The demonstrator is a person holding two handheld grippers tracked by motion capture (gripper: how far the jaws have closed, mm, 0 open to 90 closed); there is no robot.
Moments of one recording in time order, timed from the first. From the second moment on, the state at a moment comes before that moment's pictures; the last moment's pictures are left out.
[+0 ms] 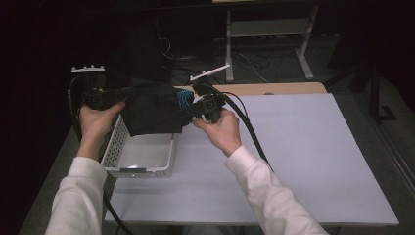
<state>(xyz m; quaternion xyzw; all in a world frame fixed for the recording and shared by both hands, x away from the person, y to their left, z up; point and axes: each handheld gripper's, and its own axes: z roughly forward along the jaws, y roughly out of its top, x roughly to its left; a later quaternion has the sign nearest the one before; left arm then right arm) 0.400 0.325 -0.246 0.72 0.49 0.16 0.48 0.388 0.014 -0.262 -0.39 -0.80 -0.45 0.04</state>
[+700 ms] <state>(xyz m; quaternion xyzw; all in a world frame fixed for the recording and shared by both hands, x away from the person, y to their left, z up) 0.400 0.353 -0.271 0.71 0.51 0.16 0.46 0.394 0.046 -0.292 -0.39 -0.80 -0.46 0.05</state>
